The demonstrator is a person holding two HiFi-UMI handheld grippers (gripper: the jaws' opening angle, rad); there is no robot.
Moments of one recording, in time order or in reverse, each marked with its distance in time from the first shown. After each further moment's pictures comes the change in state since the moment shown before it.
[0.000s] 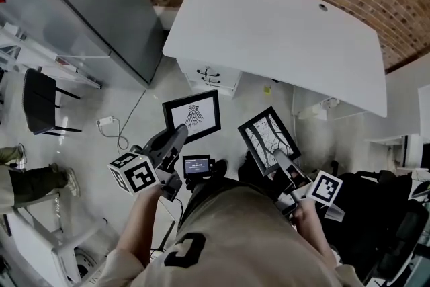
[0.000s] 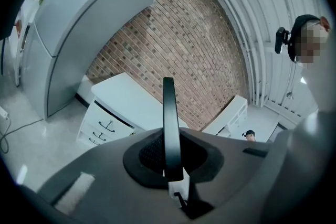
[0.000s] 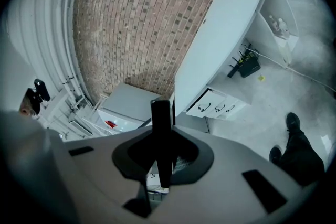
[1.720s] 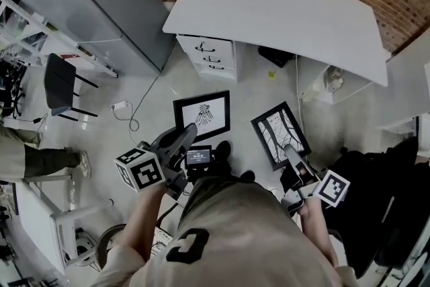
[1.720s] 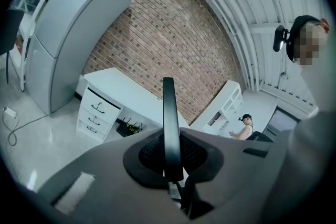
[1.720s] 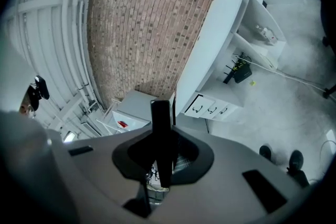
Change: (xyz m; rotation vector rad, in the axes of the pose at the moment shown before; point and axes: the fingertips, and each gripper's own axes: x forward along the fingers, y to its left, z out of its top) left arm -0.047 -0.155 -0.142 0.110 0.040 0.024; right arm -0.198 -0.027 -0.029 -0.011 -0.069 0.095
